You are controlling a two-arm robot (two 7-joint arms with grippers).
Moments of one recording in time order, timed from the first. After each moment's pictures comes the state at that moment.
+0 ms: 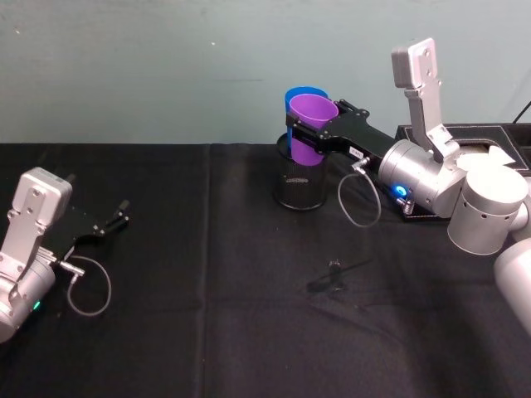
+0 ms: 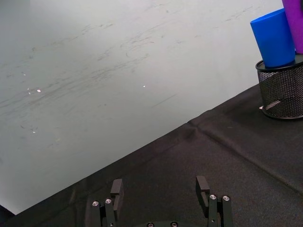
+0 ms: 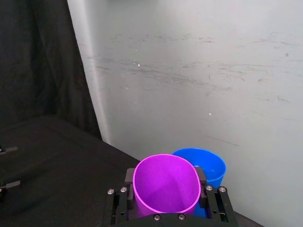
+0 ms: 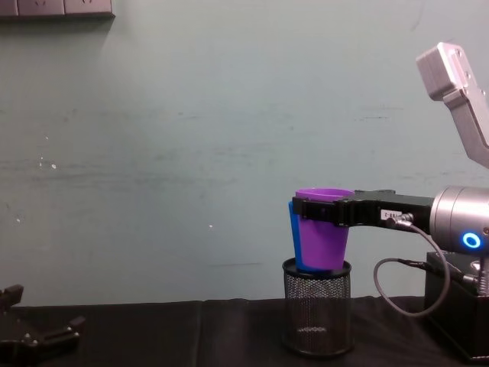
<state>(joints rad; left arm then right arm) -0.20 0.60 0.45 -1.41 -0.25 -0.12 0.03 0.59 0.26 -0.40 -1.14 0.38 0.06 0.45</state>
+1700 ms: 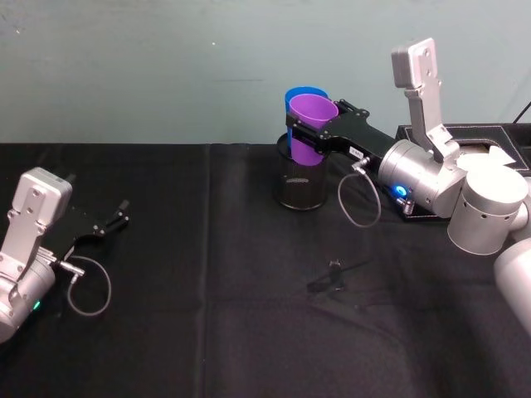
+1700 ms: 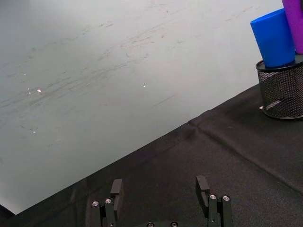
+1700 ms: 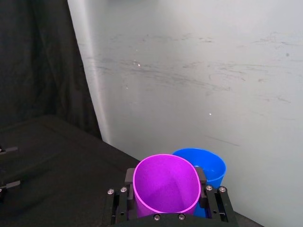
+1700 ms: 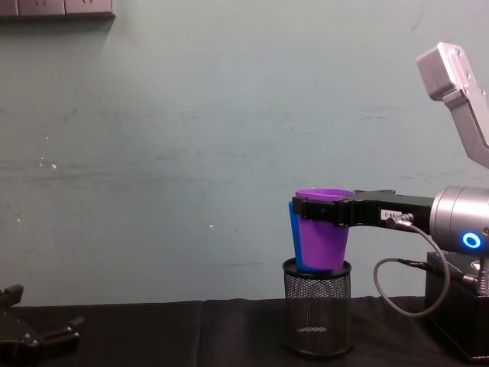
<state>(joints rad) -0.20 0.60 0.45 -1.41 -0.25 -0.12 0.03 0.59 0.26 -0.40 -1.14 0.38 0.06 0.45</state>
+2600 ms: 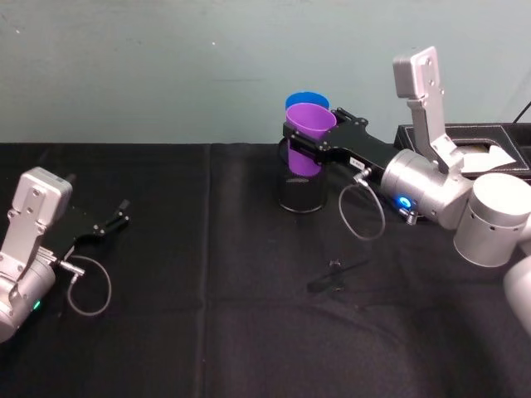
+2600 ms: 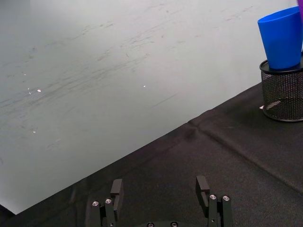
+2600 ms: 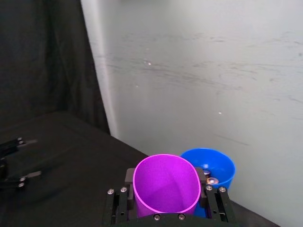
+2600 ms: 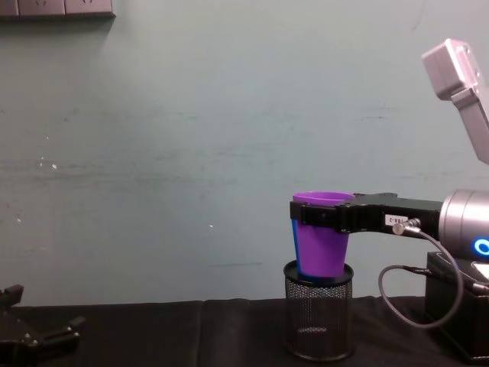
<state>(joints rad) -0.20 0.60 0.45 -1.41 -0.25 -0.12 0.03 0.54 0.29 -0.40 -1.23 0.39 0.08 0.46</state>
